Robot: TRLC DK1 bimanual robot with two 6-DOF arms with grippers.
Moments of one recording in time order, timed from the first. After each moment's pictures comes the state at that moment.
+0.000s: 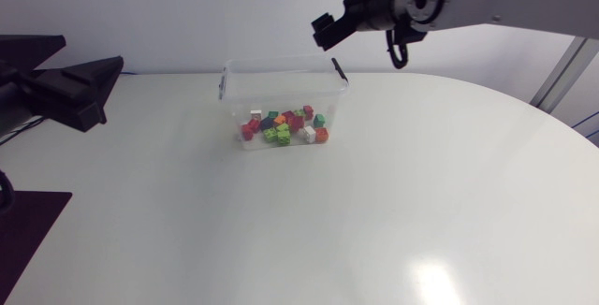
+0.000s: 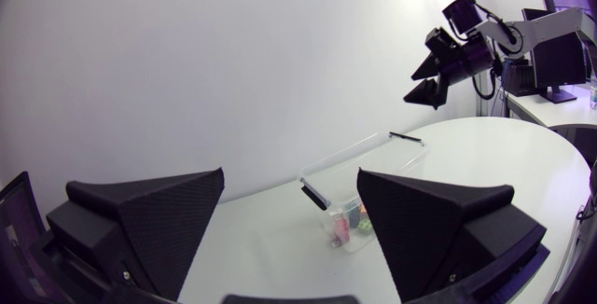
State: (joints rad) left arm -0.13 0.72 0.73 -0.09 0.09 0.28; right arm 0.42 1.83 1.61 -0.11 0.13 -0.36
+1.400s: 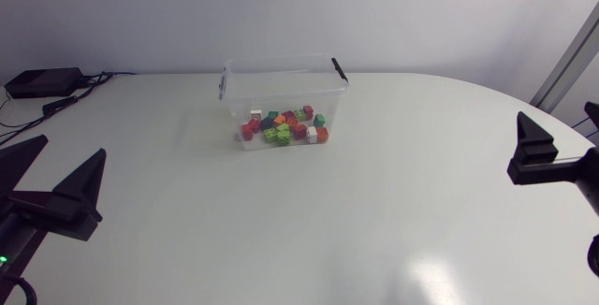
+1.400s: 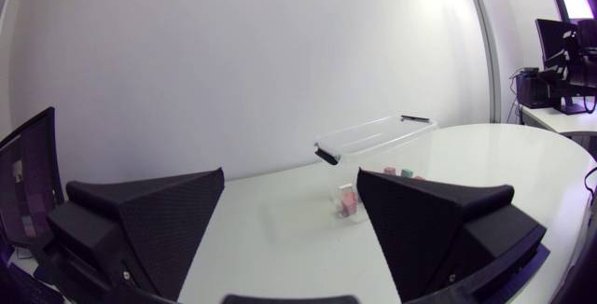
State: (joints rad) left arm 0.00 0.15 0.27 -0.13 0.12 0.20; right arm 0.05 0.43 0.39 0.01 0.20 -0.29
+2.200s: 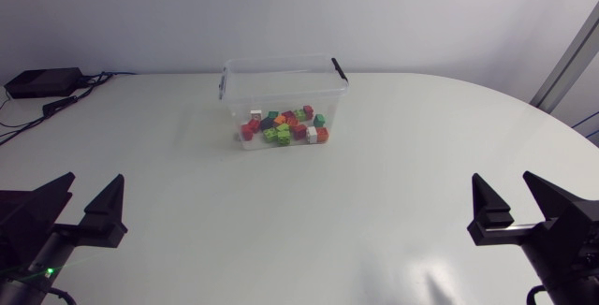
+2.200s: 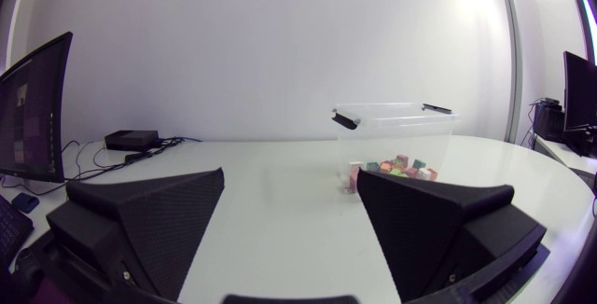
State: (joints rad) left arm 0.00 0.07 0.04 -0.04 0.02 0.03; right arm 0.00 0.06 0.03 -0.01 0.01 -0.03
